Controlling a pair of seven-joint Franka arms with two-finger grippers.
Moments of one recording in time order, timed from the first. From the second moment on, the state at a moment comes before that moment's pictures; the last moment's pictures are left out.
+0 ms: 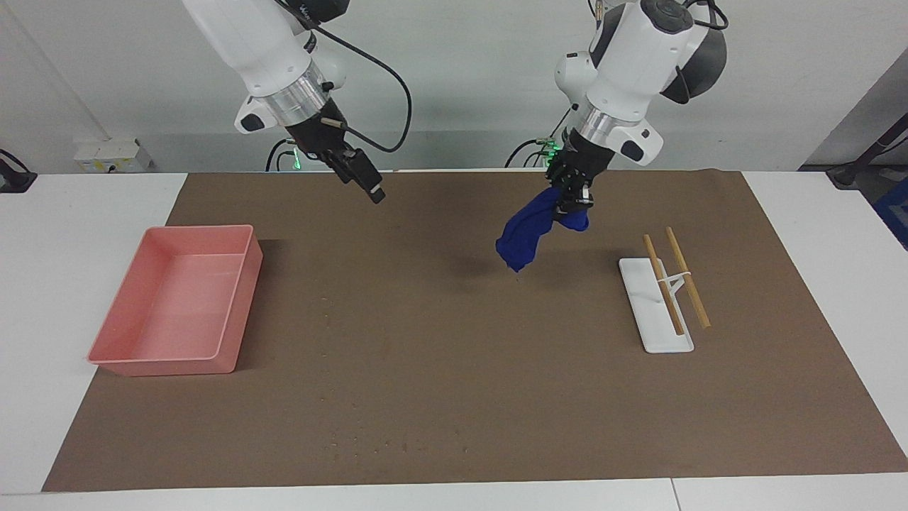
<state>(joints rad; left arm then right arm) -0.19 -0.02 -0.27 -1.70 -0.19 1.87 -2.02 0.17 0.06 0.11 -1.54 0.39 1.75 1.19</state>
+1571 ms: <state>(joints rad) -0.40 0.00 -0.31 -1.60 -0.15 2.18 -2.60 0.26 0.11 0.10 -1.55 0.51 1.70 1.50</state>
